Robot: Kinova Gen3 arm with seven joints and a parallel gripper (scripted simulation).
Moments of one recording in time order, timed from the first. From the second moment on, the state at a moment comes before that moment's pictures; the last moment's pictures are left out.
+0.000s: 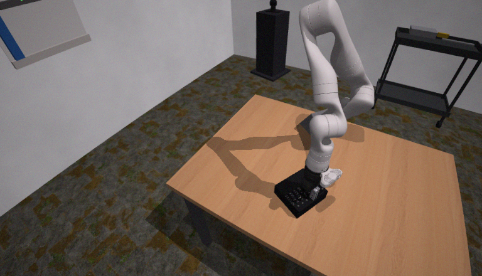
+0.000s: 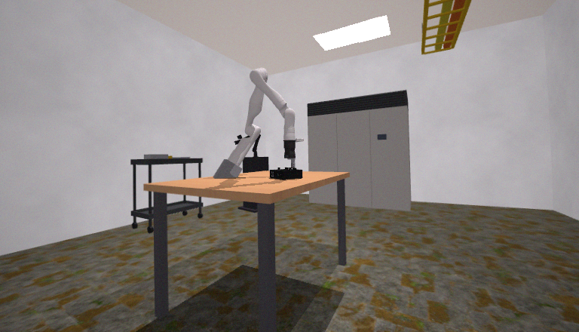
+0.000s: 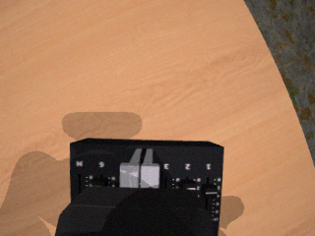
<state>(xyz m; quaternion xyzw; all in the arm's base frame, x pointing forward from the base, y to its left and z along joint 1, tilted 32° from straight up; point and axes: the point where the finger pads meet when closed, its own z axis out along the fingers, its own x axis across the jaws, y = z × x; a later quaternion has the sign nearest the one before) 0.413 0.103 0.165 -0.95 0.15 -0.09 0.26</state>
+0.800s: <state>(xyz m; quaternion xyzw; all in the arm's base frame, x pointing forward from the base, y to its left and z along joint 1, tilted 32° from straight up) 0.411 0.097 0.160 -0.95 0.15 -0.09 0.26</state>
